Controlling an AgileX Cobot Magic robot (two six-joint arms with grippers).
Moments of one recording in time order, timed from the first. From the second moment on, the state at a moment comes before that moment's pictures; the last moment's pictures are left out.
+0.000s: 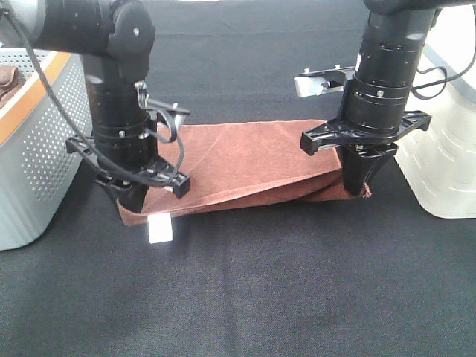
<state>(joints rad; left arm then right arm) -0.53 2.09 -1.51 -0.03 1.21 -0.02 0.39 1.94 -1.42 0.05 1.21 -0.06</state>
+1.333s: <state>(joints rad) -0.53 2.02 -1.61 0.01 1.21 0.00 0.39 1.83 -1.42 0.10 1.21 -0.06</state>
